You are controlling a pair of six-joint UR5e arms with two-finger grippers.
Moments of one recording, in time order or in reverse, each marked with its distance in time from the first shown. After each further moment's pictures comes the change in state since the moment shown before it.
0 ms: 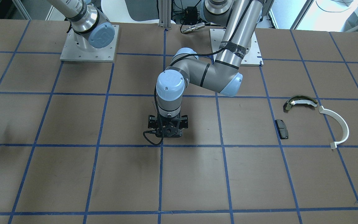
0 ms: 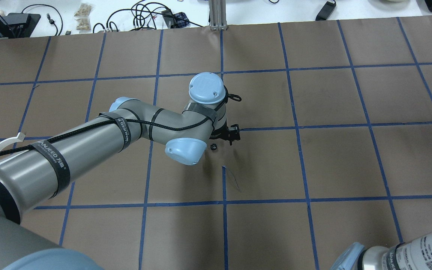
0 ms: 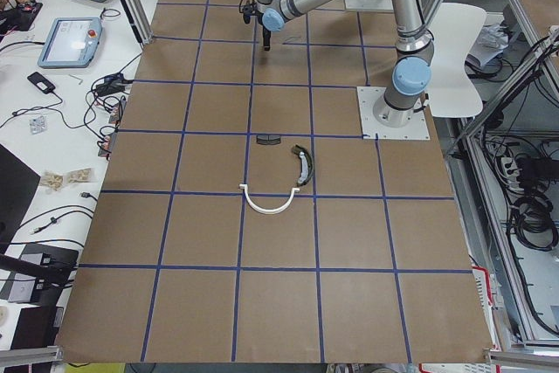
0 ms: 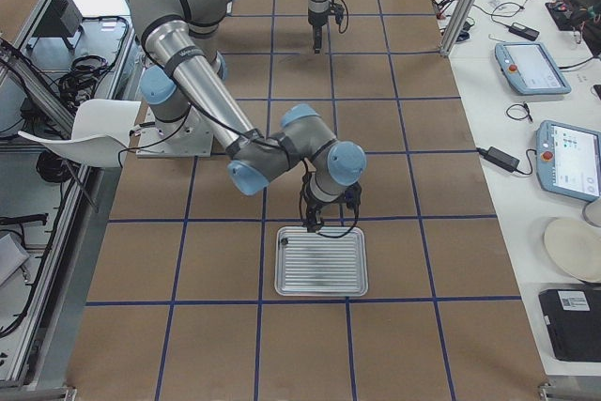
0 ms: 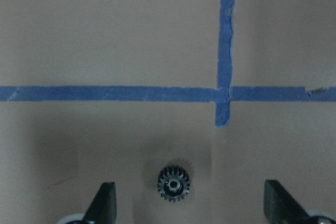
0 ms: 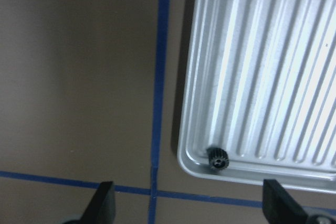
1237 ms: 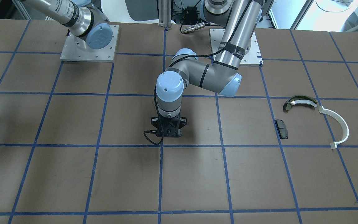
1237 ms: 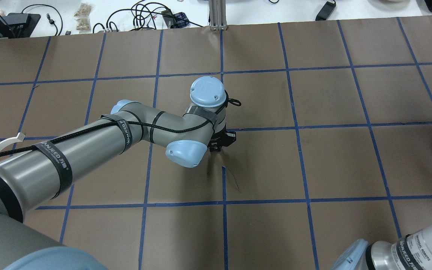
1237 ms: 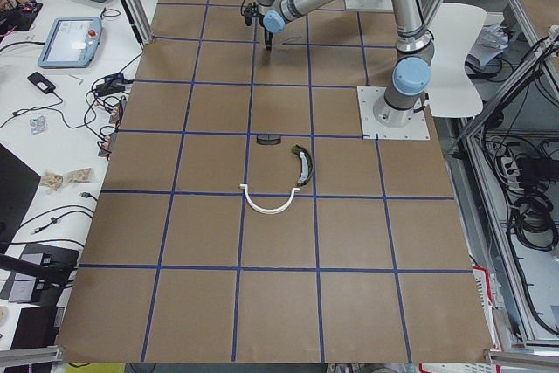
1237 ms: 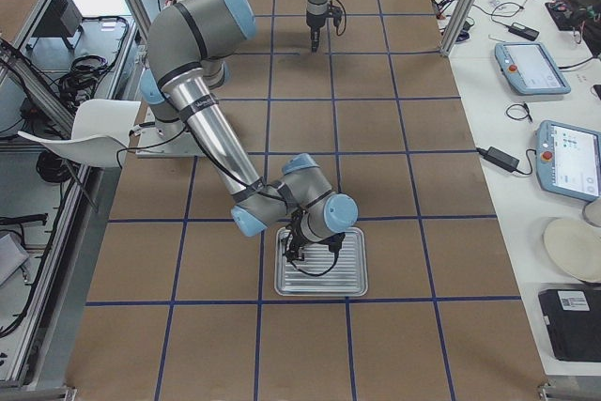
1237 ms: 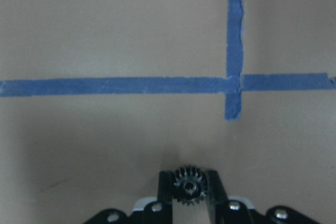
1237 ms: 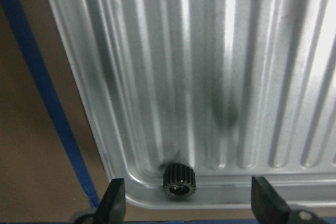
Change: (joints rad) left arm -0.002 0.011 -0.009 -0.015 0.007 0.012; right arm -0.029 0.142 0.029 -0.076 -0.131 0.153
